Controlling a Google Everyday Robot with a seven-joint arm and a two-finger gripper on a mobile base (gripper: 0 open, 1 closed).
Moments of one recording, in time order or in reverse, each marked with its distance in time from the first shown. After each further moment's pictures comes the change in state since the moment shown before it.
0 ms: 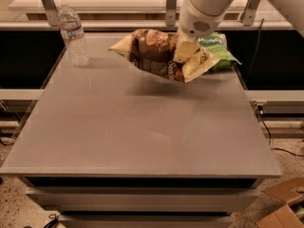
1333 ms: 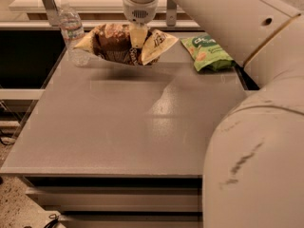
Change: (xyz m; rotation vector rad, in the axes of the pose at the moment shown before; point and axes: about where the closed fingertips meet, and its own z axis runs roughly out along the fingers) arm -0.109 -0.059 0.060 0.030 0.105 -0.143
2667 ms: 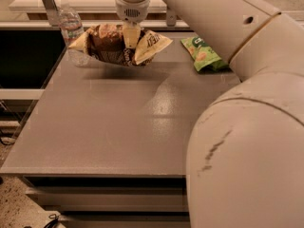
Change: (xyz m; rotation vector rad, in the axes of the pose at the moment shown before) arm -0.019 -0.006 0.007 -0.010 -0.002 -0.002
